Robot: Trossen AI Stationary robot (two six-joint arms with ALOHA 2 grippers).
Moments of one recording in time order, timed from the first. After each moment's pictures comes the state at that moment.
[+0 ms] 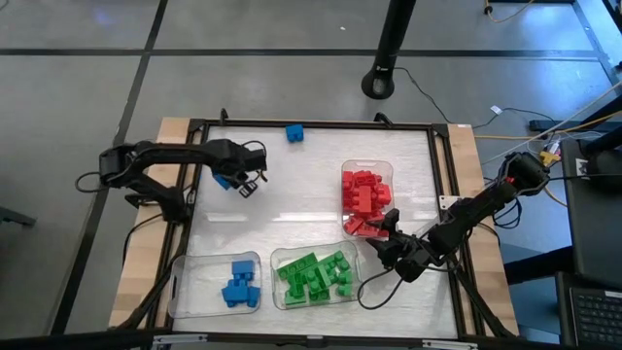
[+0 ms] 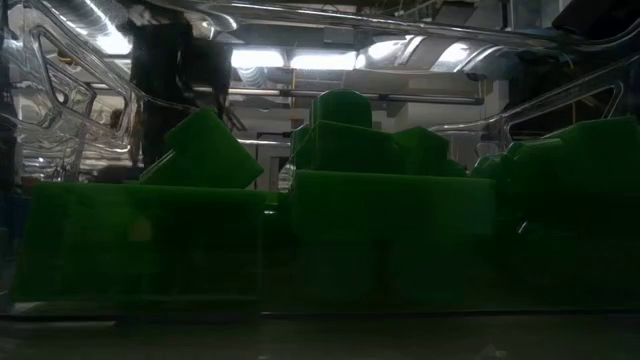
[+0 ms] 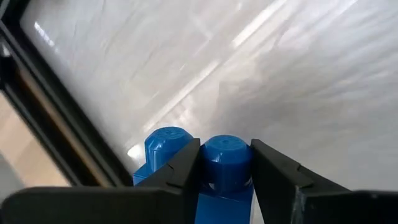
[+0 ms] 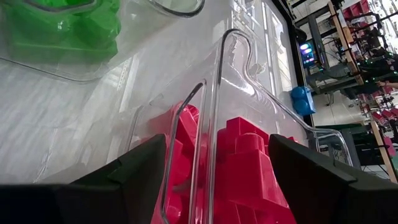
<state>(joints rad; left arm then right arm) 0.33 1.42 0.92 -1.10 -0.36 -0.53 0.69 1.39 0.59 -0.18 0.90 -0.04</state>
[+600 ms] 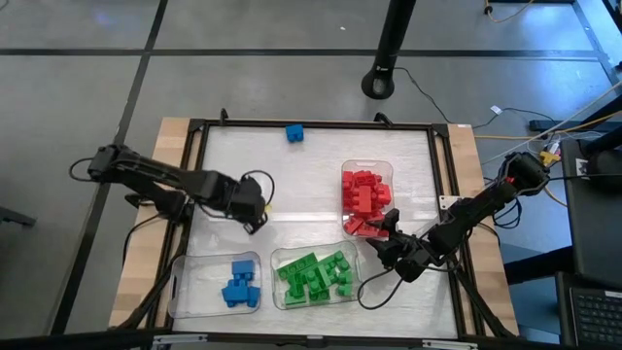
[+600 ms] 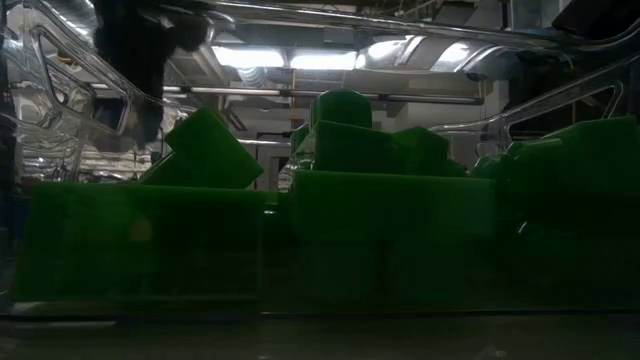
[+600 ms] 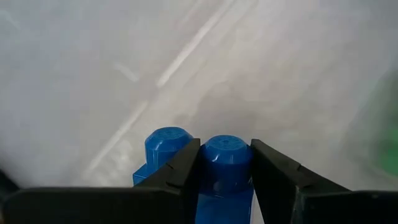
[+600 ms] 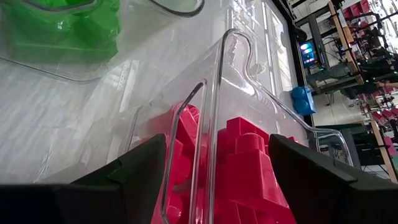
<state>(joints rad) -0.21 1.33 1.08 -1.11 -0.29 -0.92 0.68 1.39 0.59 -0.18 0.90 -0.03</state>
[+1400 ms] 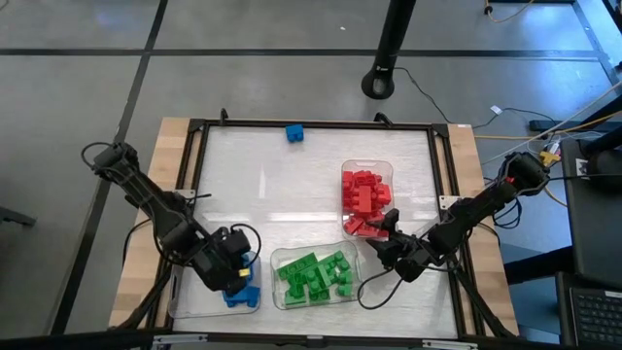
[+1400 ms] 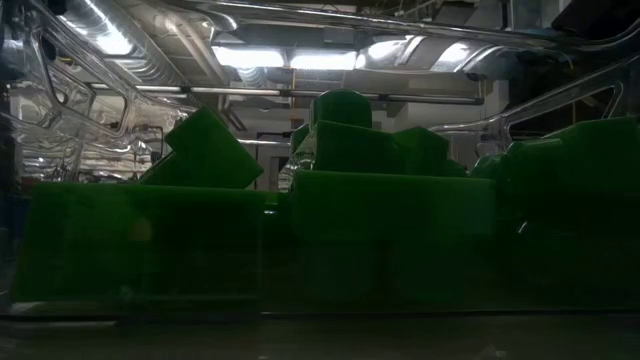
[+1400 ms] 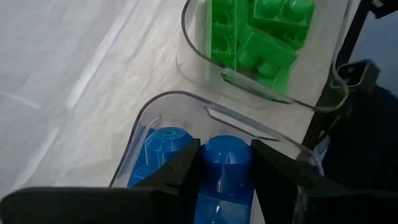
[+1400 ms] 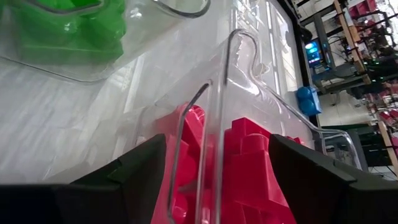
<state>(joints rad) -0.73 1.37 1.14 -0.87 -0.32 -1.22 0.69 1.39 0.59 -0.18 0.88 -0.03</state>
